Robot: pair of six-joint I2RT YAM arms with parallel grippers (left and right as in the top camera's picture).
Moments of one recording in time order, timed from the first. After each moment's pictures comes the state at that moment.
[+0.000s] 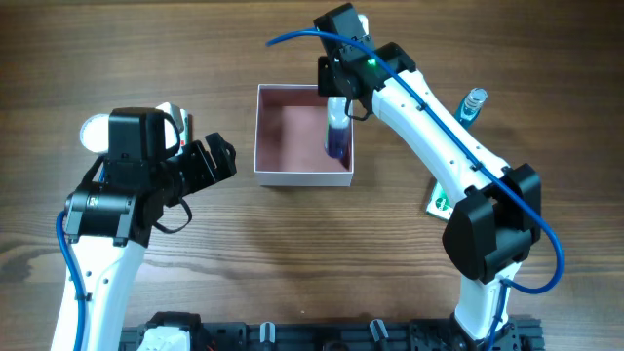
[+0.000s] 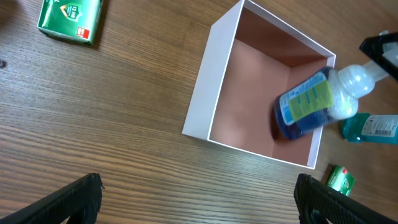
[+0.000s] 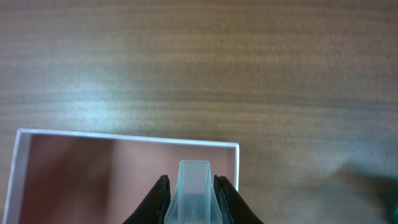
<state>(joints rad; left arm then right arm) -0.09 1.11 1.10 -0.96 0.18 -0.50 0.51 2.03 1.83 -0.83 0.20 0.43</state>
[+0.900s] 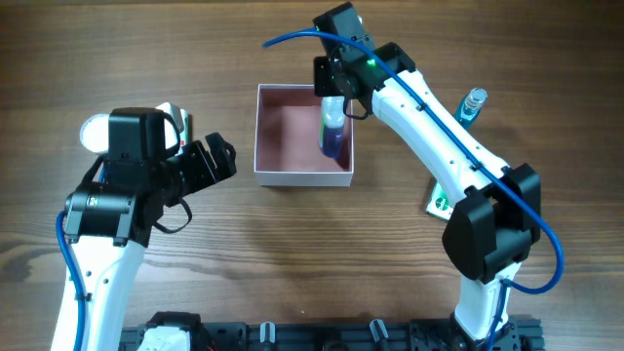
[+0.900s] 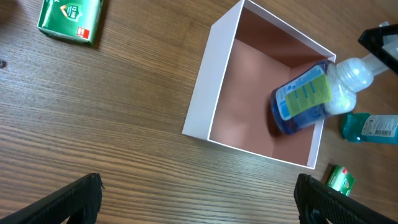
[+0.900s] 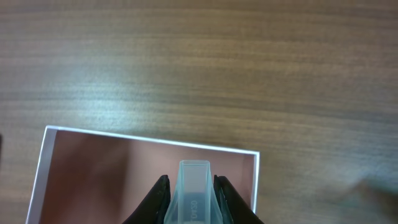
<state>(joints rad) -0.09 1.11 1.10 -0.96 0.18 -0.50 0.51 2.03 1.83 -0.78 0.16 0.40</state>
